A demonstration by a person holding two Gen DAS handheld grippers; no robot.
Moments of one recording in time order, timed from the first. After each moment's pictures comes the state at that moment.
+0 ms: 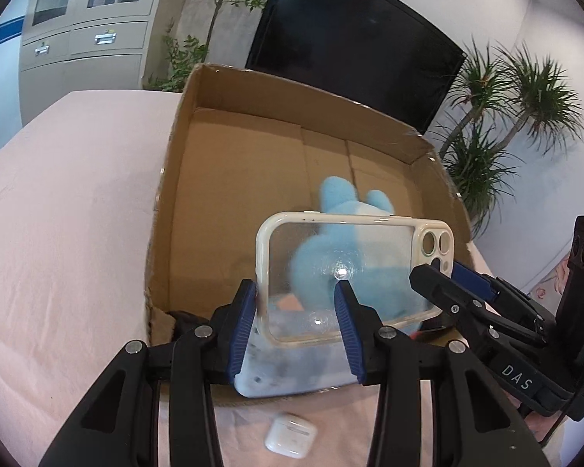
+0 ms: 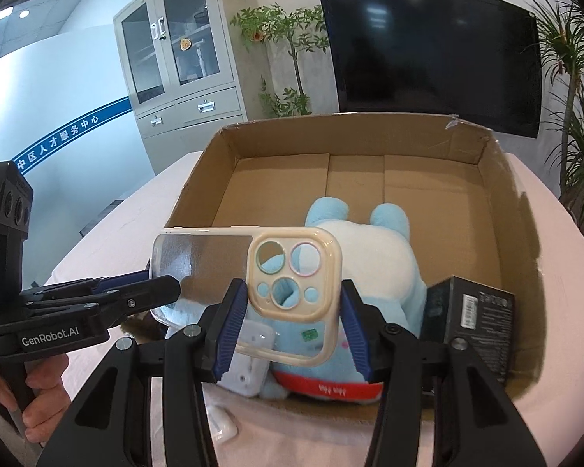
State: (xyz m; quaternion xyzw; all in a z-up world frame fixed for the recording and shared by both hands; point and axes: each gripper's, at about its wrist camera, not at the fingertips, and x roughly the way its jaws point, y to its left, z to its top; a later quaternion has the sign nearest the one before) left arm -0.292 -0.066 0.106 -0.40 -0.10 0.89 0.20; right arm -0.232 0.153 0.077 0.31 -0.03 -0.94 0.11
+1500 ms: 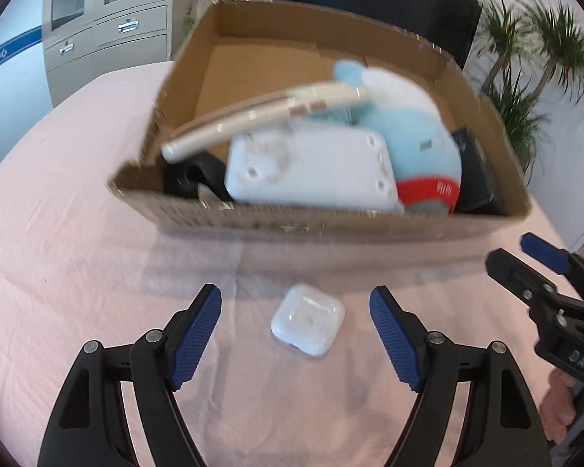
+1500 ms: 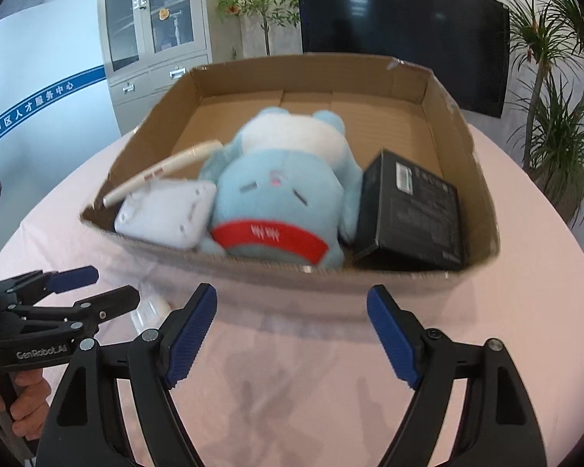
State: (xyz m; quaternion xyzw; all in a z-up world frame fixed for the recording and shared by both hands) left arm -0.193 -0.026 0.012 -0.43 -0.02 0.89 0.13; right arm -0.125 0.181 0.008 0.35 0.00 -0.94 0.03
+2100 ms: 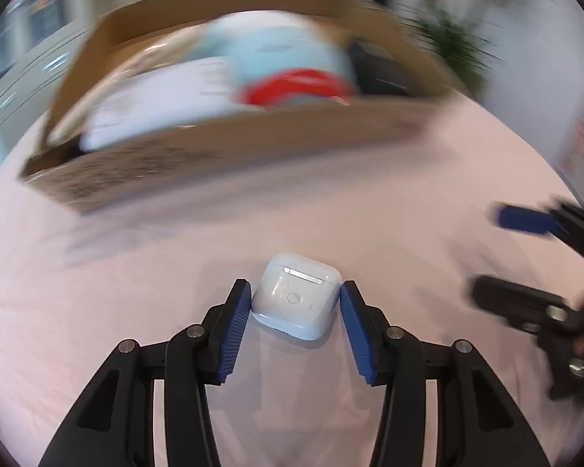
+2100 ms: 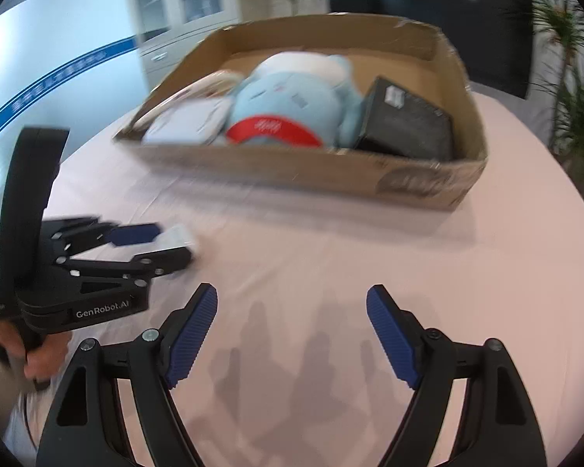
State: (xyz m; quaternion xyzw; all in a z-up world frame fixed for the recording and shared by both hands) left arm -0.115 0.041 -0.012 -0.43 0.10 0.86 0.25; right arm -0.050 0.206 -0.025 0.40 0.01 -0.91 0.14
